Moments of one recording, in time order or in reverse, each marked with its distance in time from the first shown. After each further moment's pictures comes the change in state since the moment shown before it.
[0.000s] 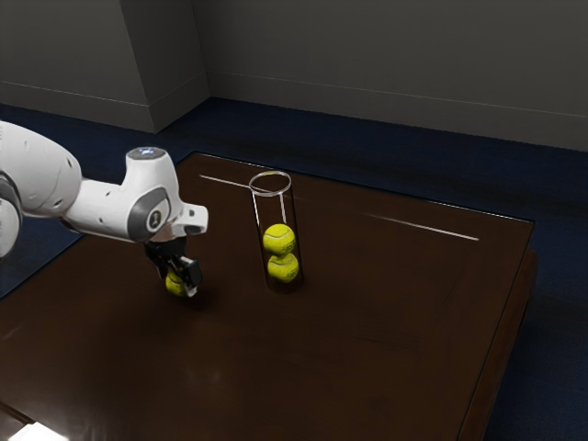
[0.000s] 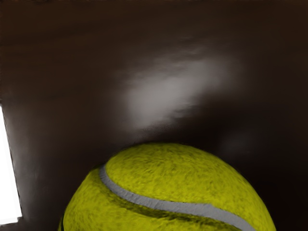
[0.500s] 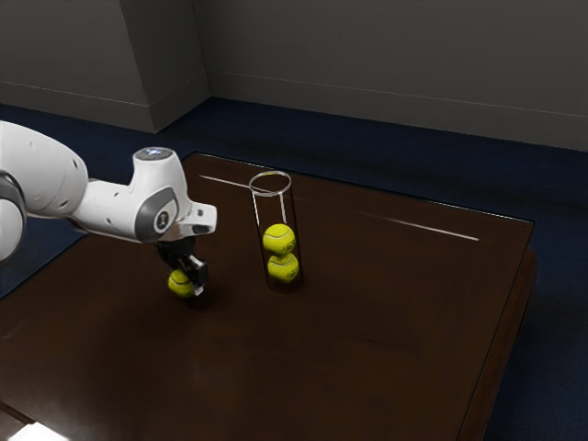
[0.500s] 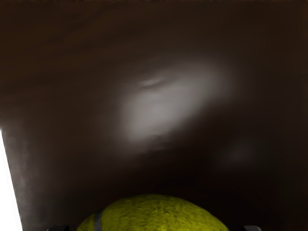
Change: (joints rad) arm 0.010 0.017 -0.037 0.021 0.002 0.027 0.019
